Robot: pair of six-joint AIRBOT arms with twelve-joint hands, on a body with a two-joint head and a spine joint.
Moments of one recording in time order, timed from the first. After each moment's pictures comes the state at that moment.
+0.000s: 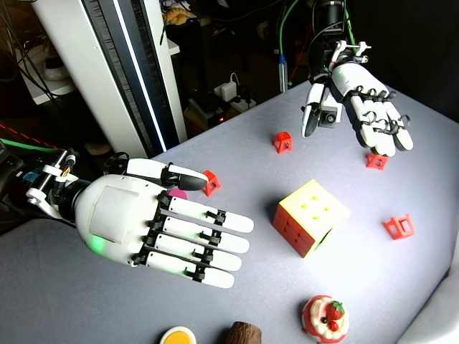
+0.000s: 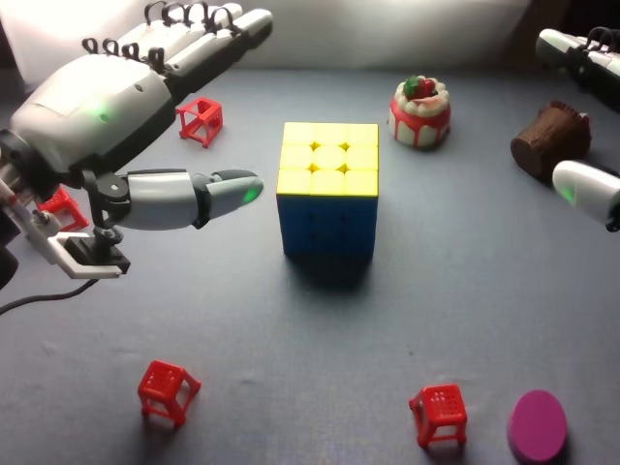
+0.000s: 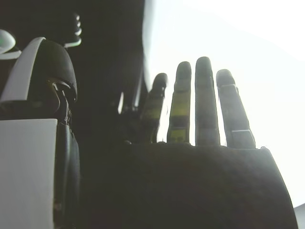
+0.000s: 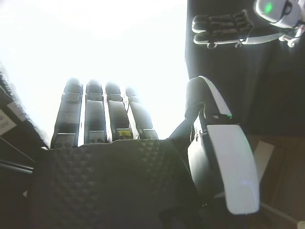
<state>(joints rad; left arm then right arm) 0.83 -1.02 1.17 -0.04 -0.97 0.73 -1.05 -0.88 1.00 0.23 1.08 -0.62</state>
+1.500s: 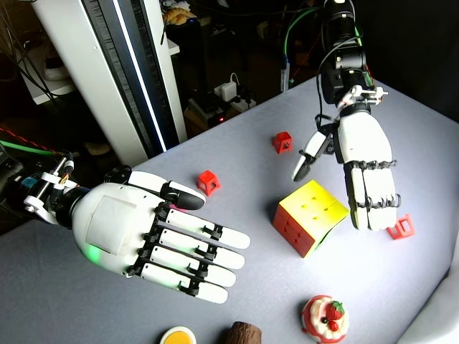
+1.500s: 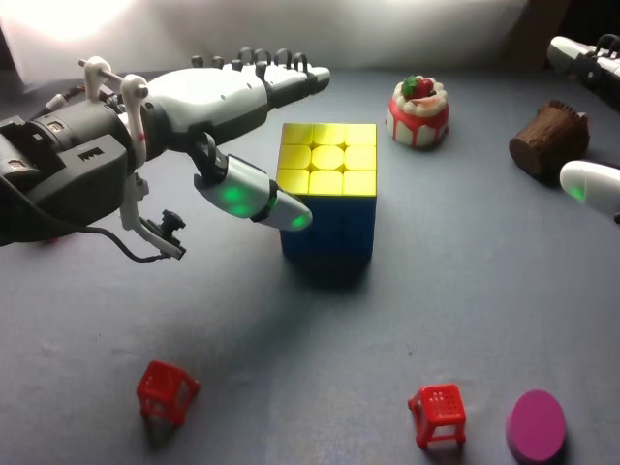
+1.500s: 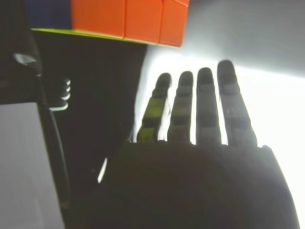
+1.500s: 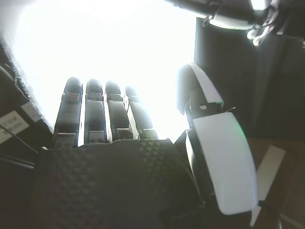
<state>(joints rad) 0.58 -1.24 1.41 0.11 -0.35 0.58 -1.06 -0.88 1.01 0.27 1.05 -0.62</state>
